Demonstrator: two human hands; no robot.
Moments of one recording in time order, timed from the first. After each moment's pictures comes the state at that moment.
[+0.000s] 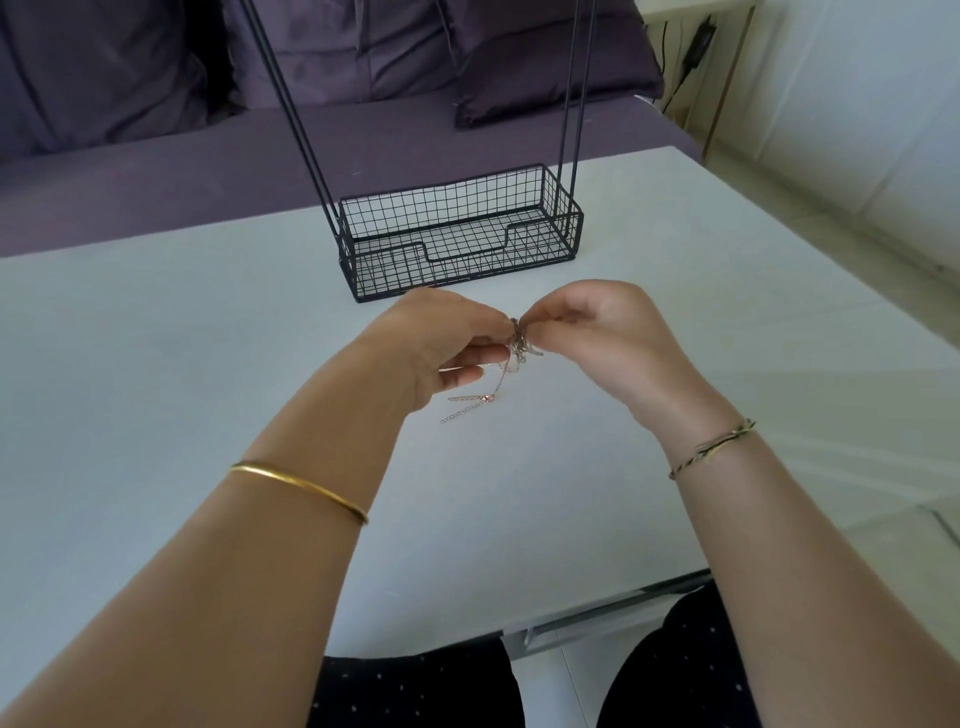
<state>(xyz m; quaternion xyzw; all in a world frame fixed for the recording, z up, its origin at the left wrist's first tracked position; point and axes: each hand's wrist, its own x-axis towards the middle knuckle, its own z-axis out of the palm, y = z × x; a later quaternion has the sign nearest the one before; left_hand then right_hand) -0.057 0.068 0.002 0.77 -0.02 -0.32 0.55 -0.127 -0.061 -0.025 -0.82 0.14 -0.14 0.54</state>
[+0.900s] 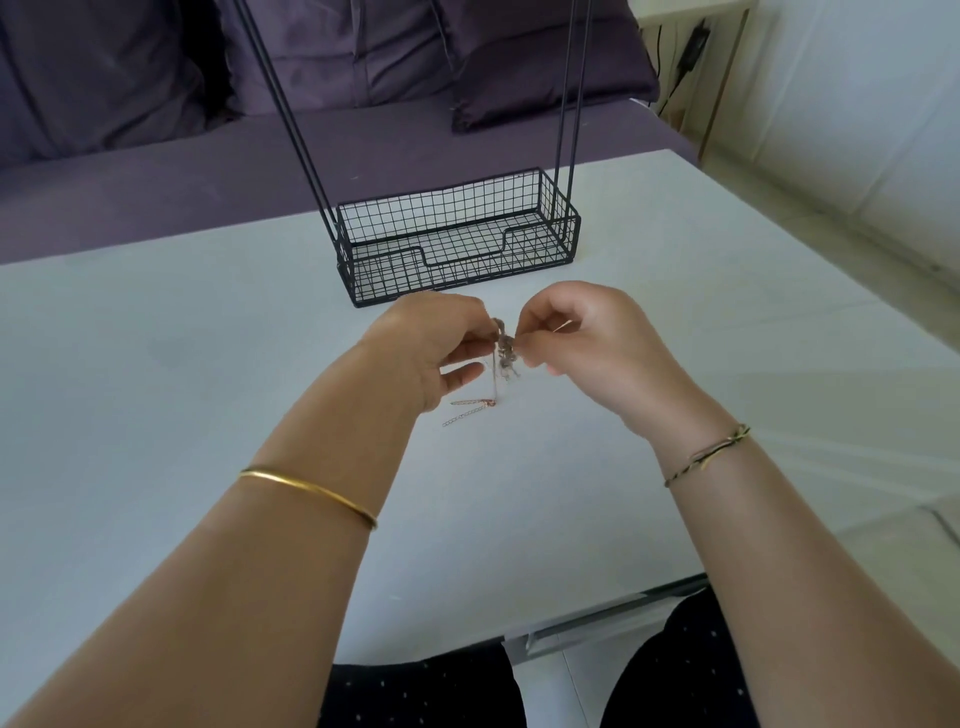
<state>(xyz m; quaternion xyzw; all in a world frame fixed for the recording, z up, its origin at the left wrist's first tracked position) -0.062 0.063 0.007 0.73 0.06 -0.30 0.61 -0.128 -0.057 -0.024 -0.84 0.10 -0.15 0.51</state>
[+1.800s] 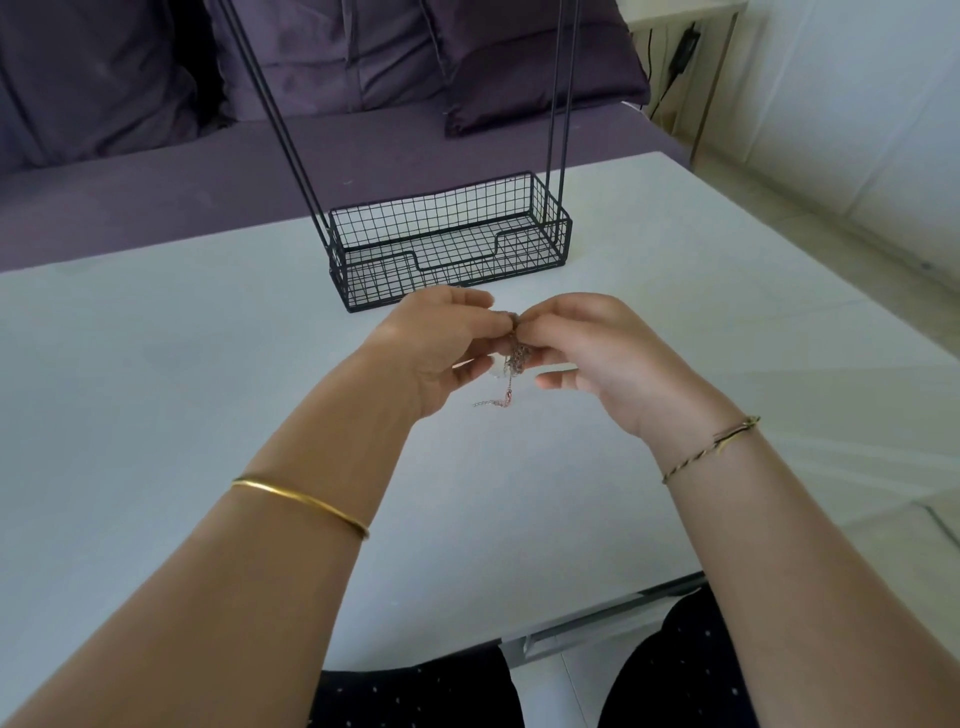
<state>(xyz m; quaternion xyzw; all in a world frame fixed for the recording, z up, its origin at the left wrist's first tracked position) -0.063 0.059 0.003 0.71 -0.02 -0.31 0.64 -0.127 -0.060 -0.021 -0.72 0.19 -0.05 0.66</state>
